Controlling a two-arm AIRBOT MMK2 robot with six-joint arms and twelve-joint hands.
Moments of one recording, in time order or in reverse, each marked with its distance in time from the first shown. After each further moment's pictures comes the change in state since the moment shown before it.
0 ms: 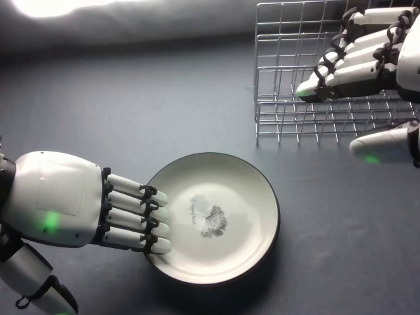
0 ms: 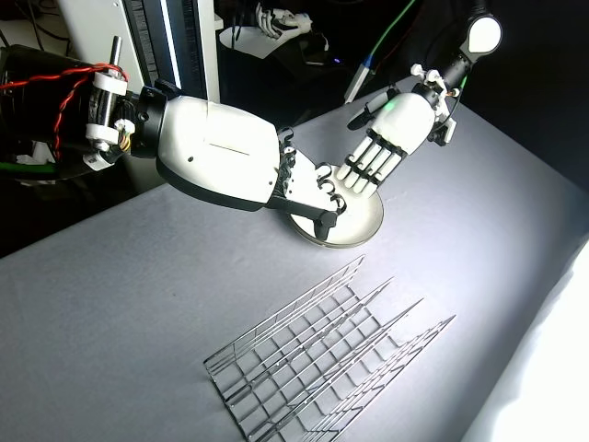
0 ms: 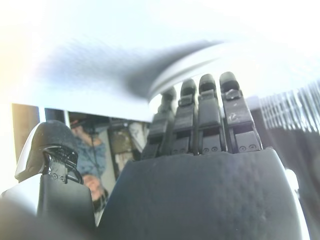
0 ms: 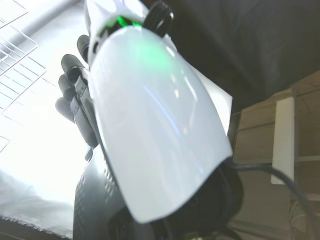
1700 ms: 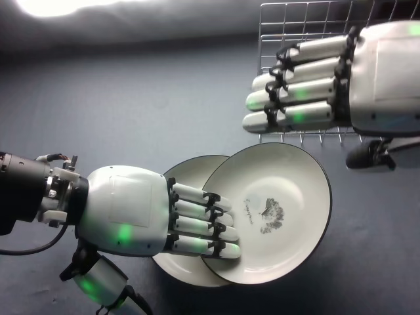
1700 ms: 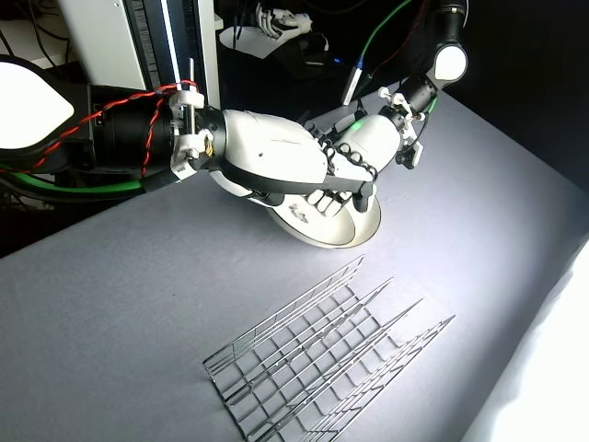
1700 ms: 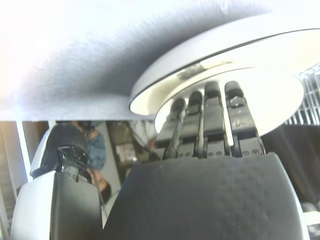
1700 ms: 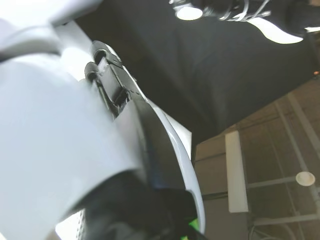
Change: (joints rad) left arm 0.019 -0.139 -0.041 -0.027 0.115 0.046; right arm -0.020 -0.164 0.141 -0.219 0.199 -0.018
